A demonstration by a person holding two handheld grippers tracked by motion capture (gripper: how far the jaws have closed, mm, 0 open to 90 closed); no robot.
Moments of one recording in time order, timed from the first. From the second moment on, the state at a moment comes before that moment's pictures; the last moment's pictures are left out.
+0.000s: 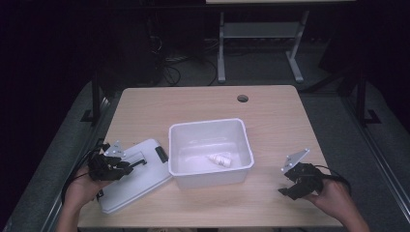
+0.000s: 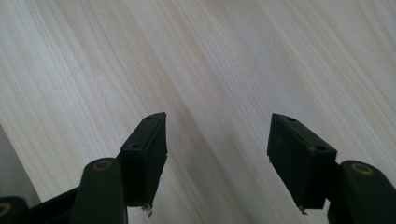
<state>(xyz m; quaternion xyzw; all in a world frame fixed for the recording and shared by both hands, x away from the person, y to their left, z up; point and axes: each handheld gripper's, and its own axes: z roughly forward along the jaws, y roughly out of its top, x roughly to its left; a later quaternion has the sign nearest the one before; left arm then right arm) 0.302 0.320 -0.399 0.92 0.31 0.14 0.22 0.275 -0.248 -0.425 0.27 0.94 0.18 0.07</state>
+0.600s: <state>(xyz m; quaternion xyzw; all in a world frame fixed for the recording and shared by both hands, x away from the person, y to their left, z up) 0.318 0.319 -0.391 0.93 0.29 0.12 0.19 0.264 -0.254 -0.431 0.30 0.93 0.21 0.08</state>
